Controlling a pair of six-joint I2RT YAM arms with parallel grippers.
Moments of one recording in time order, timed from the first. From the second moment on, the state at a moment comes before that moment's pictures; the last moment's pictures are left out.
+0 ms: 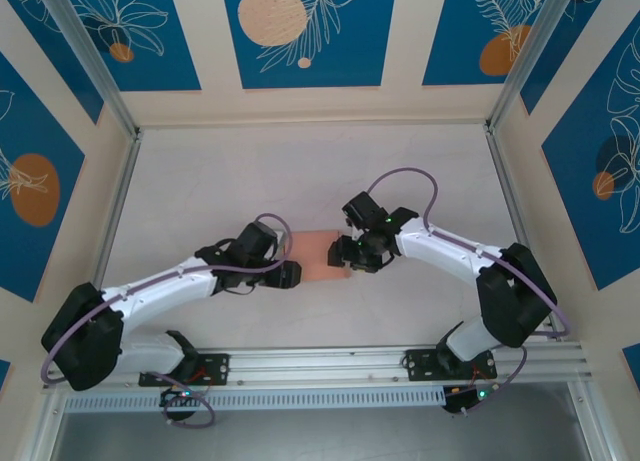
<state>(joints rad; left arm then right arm) -0.76 1.27 0.69 -0.42 0.14 -0.55 0.69 1.50 0.98 -0.71 -0.26 0.75</state>
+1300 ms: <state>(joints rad) -0.76 1.44 0.77 -0.42 0.14 -0.46 0.70 1.61 0.98 -0.66 -0.29 0.74</state>
